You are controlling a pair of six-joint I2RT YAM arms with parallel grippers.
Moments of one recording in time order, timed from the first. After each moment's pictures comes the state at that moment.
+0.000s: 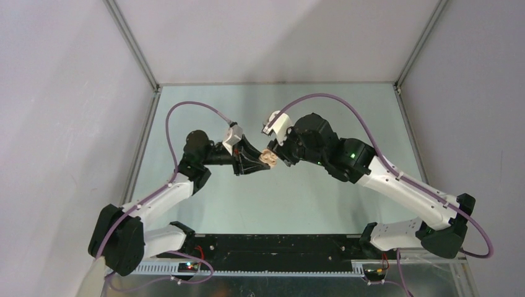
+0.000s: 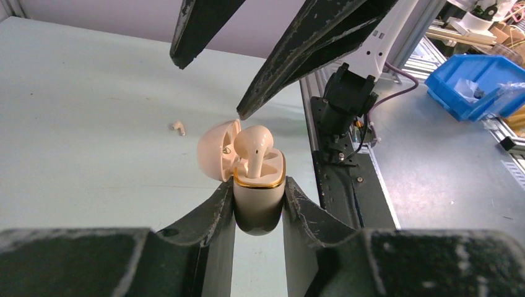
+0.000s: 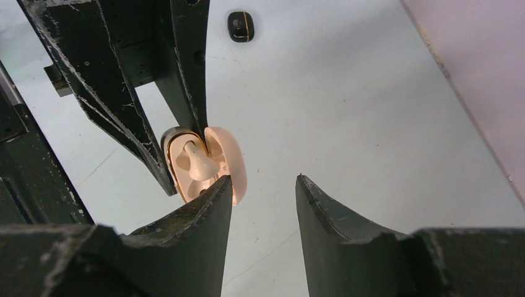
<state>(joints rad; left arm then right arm) -0.47 1.16 0.62 0.61 1.10 -0.26 0.99 1.27 1.40 -0.61 0.10 -0.23</state>
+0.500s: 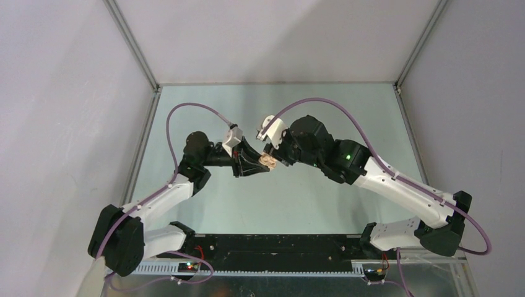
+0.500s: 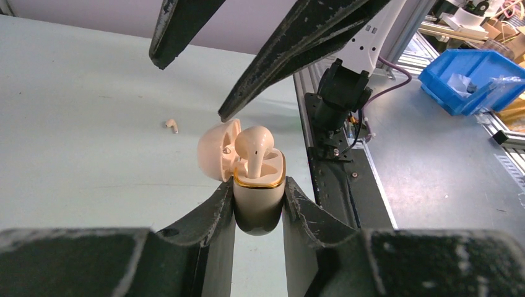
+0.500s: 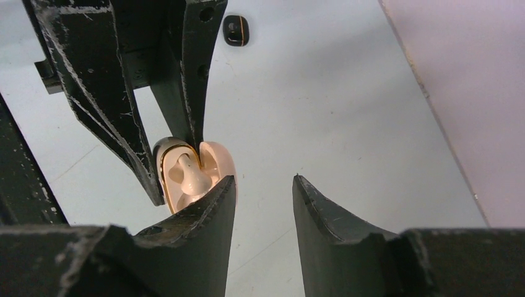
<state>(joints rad) -0.47 1.15 0.60 0.63 1.13 -0.25 1.02 1.29 1.40 -0.59 0.13 -0.33</state>
